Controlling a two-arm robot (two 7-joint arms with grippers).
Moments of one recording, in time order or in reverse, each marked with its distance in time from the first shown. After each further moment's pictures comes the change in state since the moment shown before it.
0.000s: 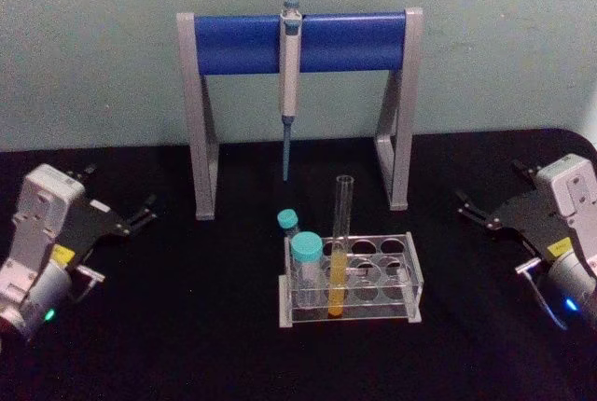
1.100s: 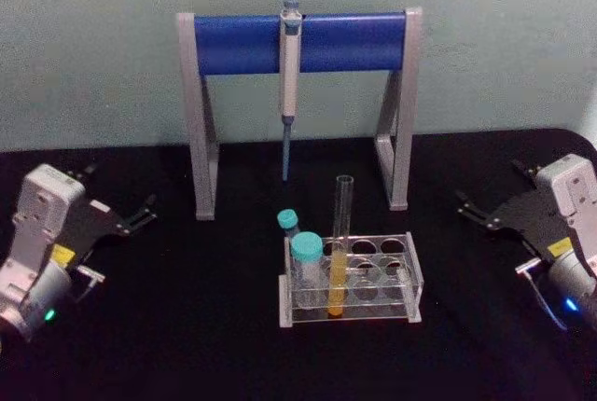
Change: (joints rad) left arm 0.000 0.000 0.000 0.000 0.000 0.000 0.000; right arm 0.000 0.000 0.000 0.000 0.000 0.000 0.000
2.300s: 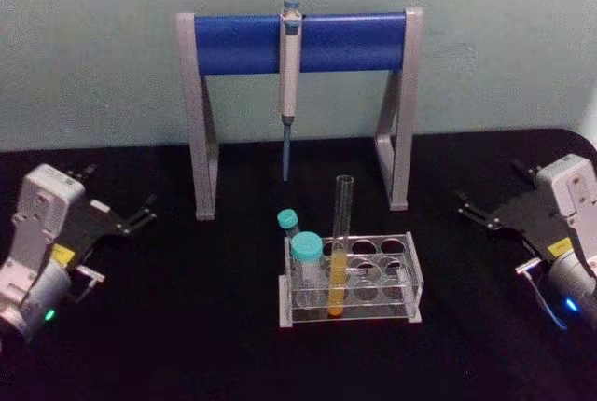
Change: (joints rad) left arm 0.000 0.000 0.000 0.000 0.000 0.000 0.000; right arm 0.000 0.000 0.000 0.000 0.000 0.000 0.000
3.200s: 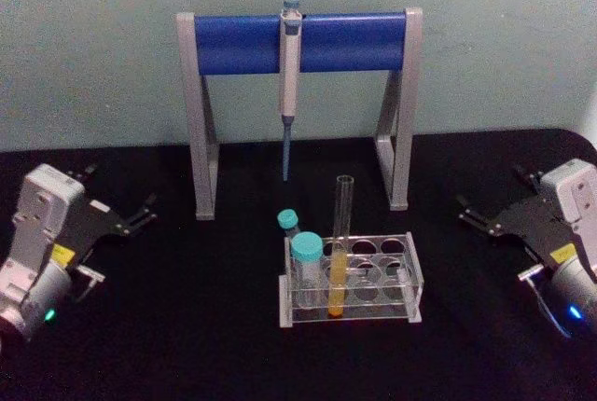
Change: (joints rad) left arm 0.000 0.000 0.000 0.000 0.000 0.000 0.000; right arm -0.032 0.001 0.025 -0.030 -0.002 0.010 0.012
